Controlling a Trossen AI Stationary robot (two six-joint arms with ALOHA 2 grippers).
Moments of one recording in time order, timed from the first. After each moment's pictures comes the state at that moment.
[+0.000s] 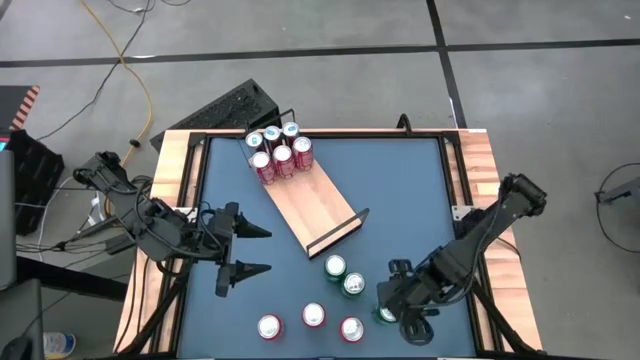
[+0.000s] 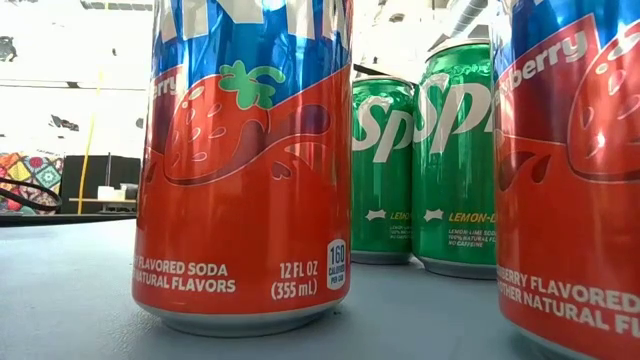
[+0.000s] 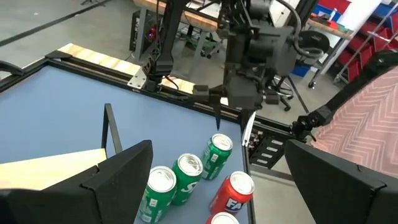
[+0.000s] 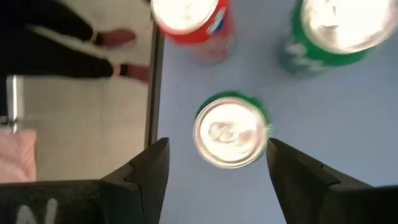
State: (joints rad) left arm -0.66 1.17 1.31 -0.36 -0.65 -0.50; right arm 0.68 1.63 1.49 -1.02 -0.06 0.62
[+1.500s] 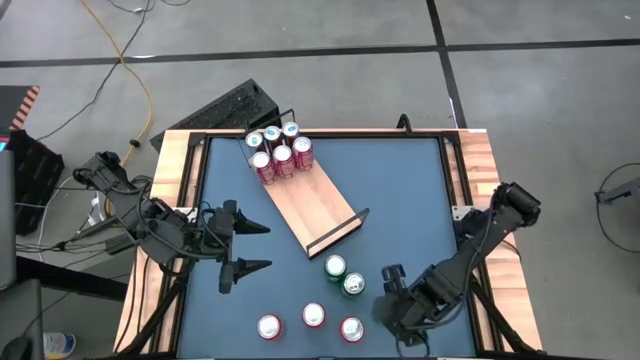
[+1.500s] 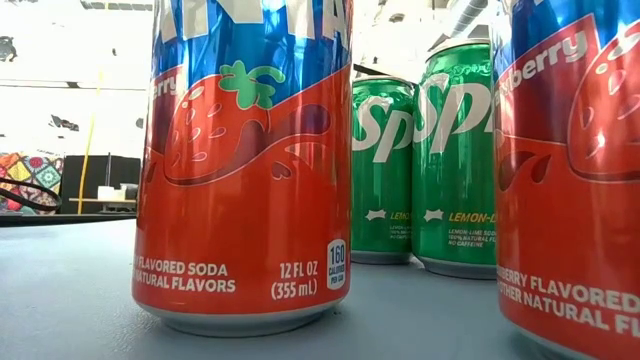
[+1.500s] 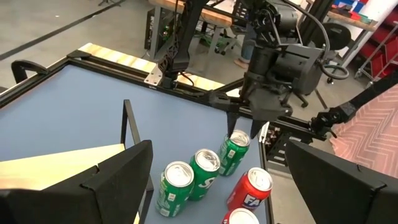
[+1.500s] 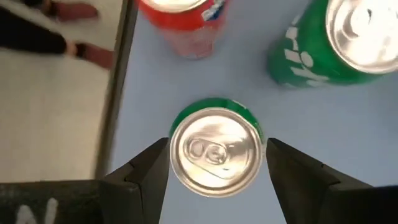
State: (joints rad) left arm -0.66 1.17 1.31 -0.41 -0.69 -0.49; right arm 0.74 1.72 1.49 -1.02 0.08 0.48
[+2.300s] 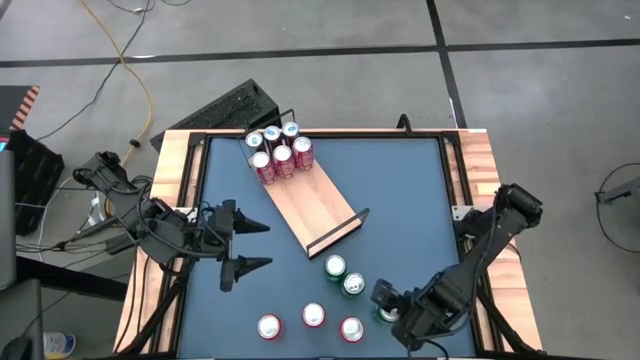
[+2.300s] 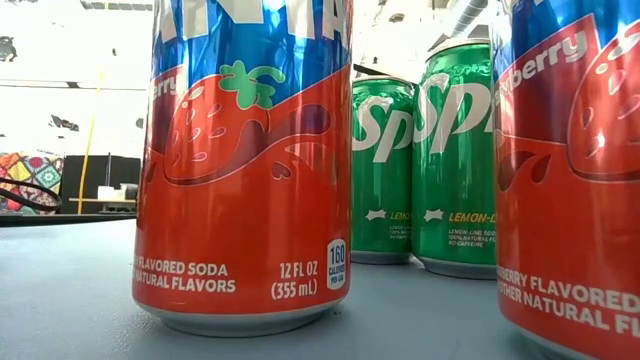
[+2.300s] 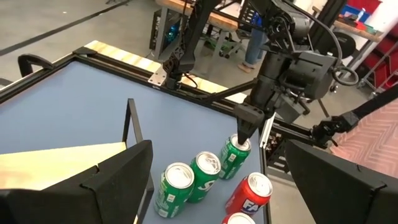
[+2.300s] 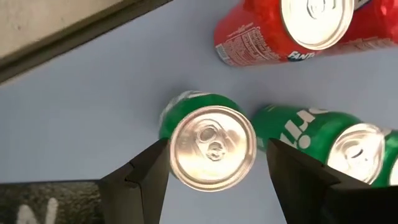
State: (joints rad) left arm -0.66 1.17 1.31 -0.41 -0.72 -0.54; right arm 0.79 1.72 1.49 -1.02 0.18 -0.34
